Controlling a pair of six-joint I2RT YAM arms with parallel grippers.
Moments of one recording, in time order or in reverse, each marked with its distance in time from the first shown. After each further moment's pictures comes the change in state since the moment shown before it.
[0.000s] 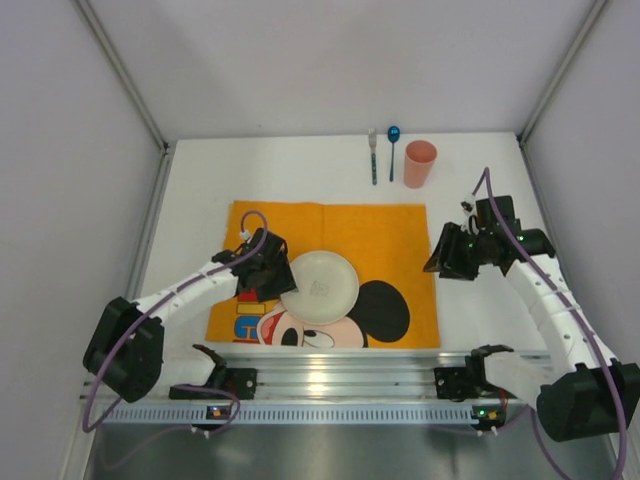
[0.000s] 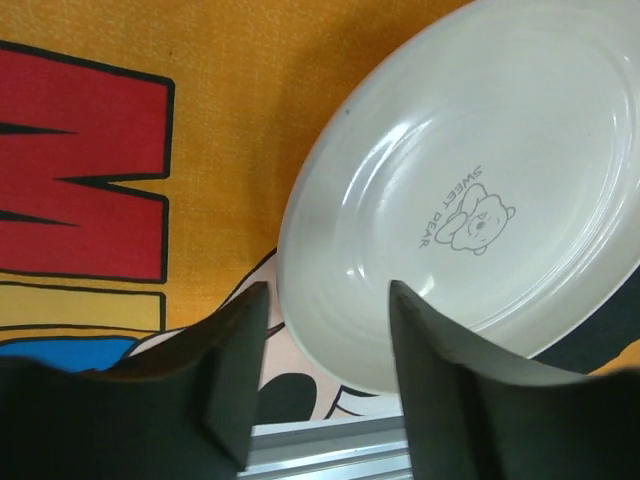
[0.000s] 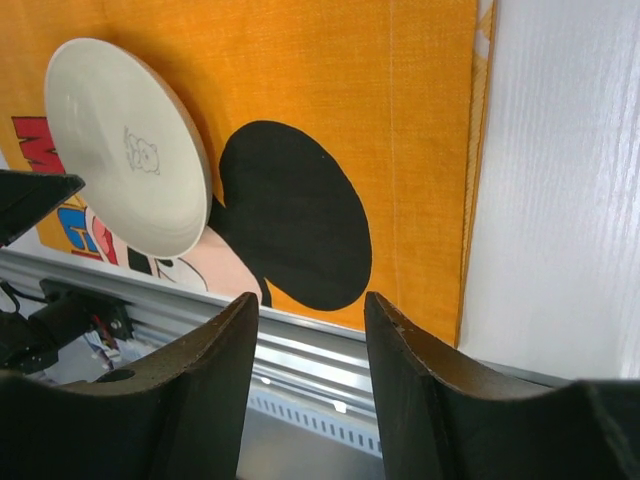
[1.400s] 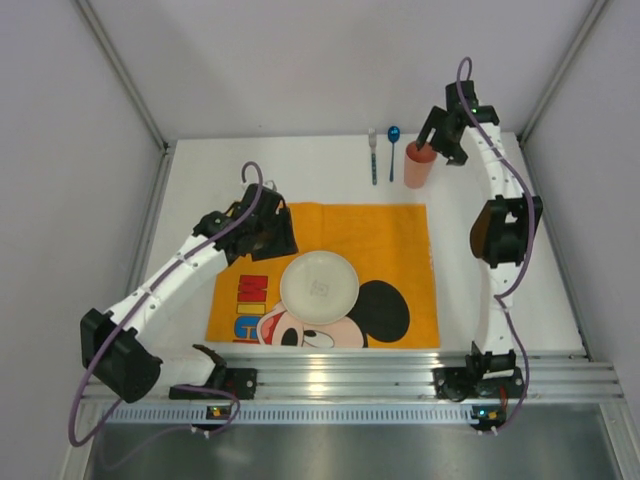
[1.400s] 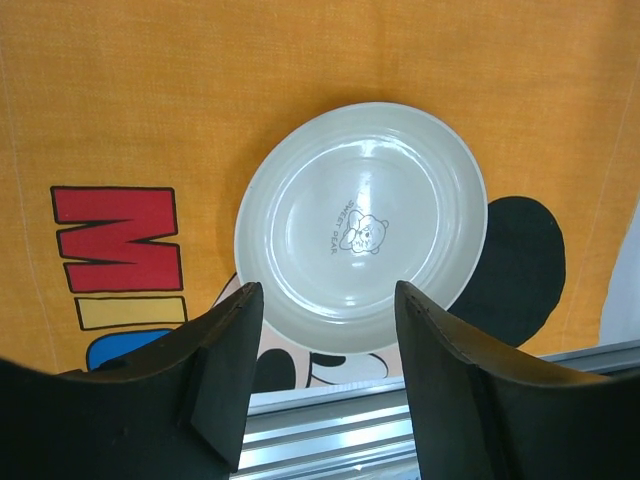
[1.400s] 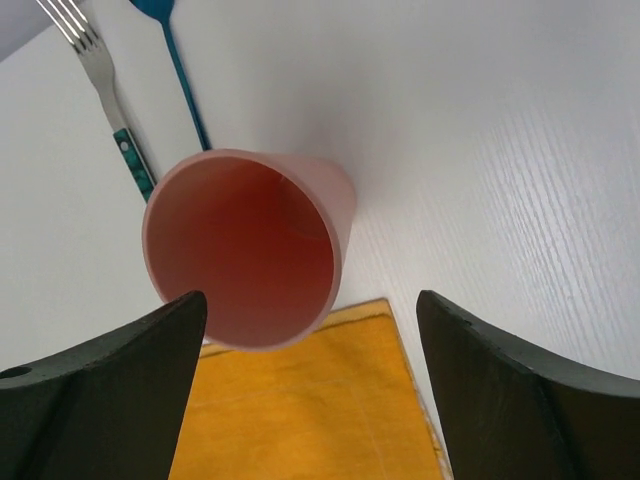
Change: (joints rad) left arm -0.005 0.005 0.456 -0.298 -0.074 0.196; right arm -0.045 1.212 1.376 -0.037 0.418 0.083
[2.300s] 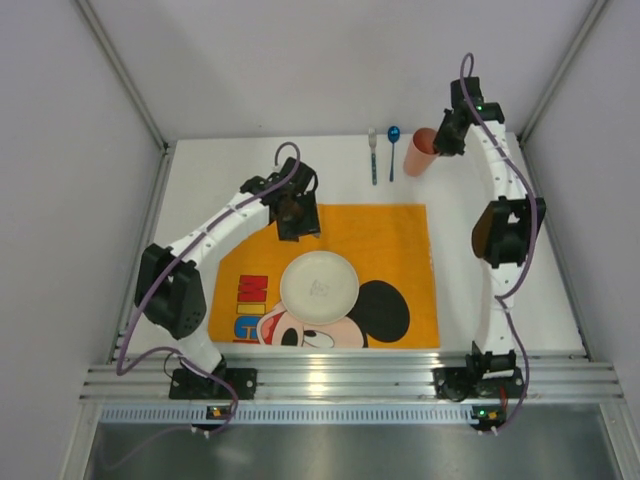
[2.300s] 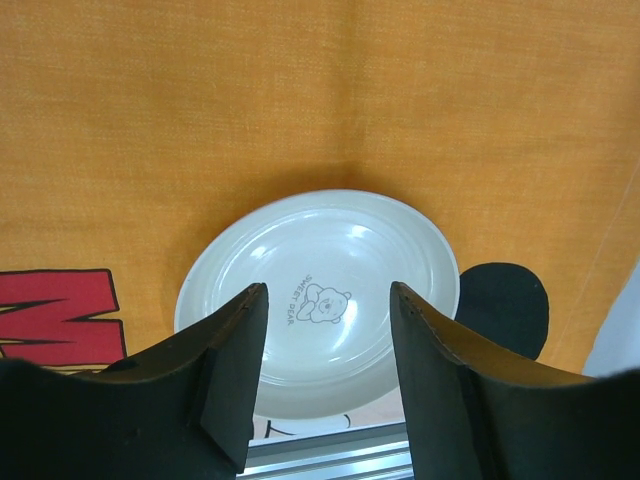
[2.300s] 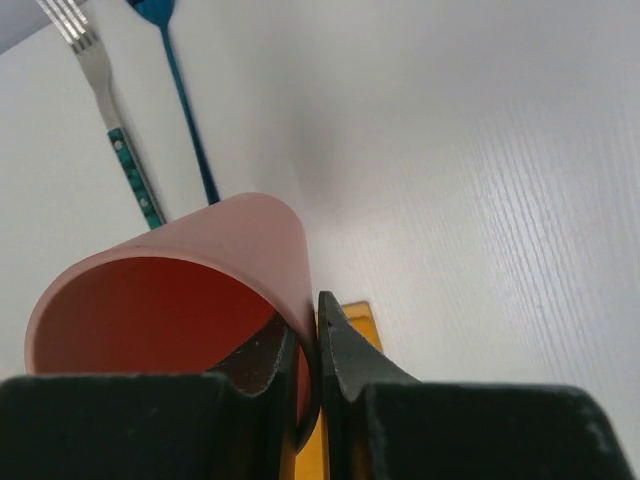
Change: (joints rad) left arm 0.006 0.409 0.287 -0.017 0.037 -0.017; right arm -0.013 0.026 0.045 0.000 -0.009 -0.059
